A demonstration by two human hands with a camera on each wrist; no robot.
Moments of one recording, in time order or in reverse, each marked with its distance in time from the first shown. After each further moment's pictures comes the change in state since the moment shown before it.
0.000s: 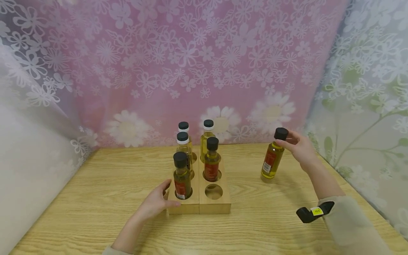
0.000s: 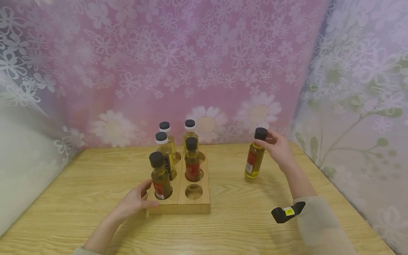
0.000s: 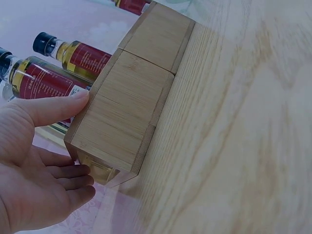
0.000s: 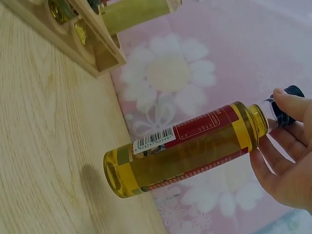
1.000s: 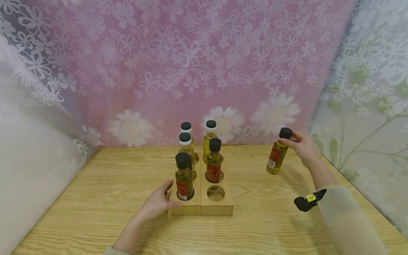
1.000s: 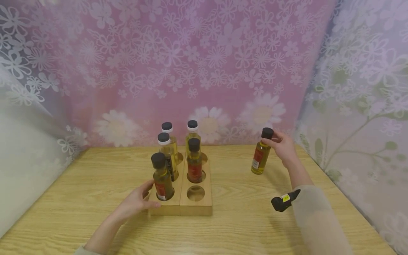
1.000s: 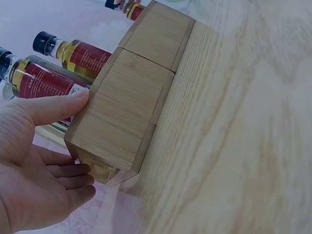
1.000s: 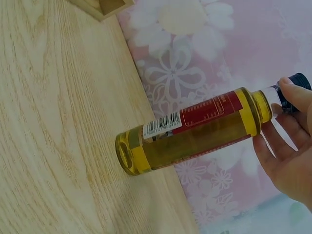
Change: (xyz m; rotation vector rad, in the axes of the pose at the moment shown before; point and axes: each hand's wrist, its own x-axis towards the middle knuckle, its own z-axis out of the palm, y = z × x) left_hand 0.002 -0.002 -0.001 0.000 0.002 0.001; right_hand 0.040 0.039 -0.008 0.048 -0.015 0.057
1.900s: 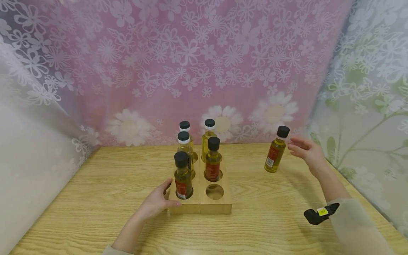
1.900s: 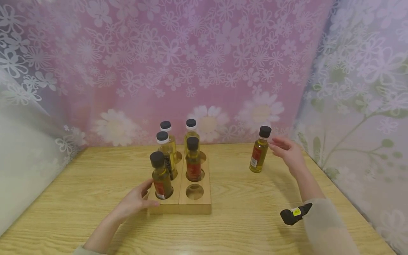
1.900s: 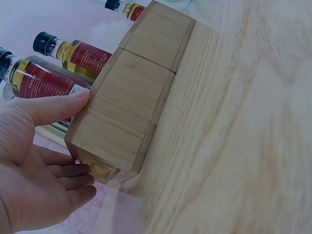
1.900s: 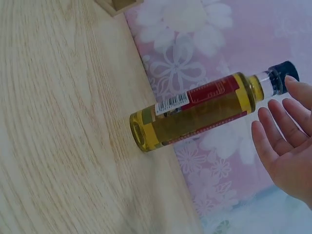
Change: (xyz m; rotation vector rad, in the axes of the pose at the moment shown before) left_hand 0.000 0.000 -0.001 0.004 -0.011 -0.004; right_hand -0.029 0.021 -0.015 0.360 -0.040 -0.143
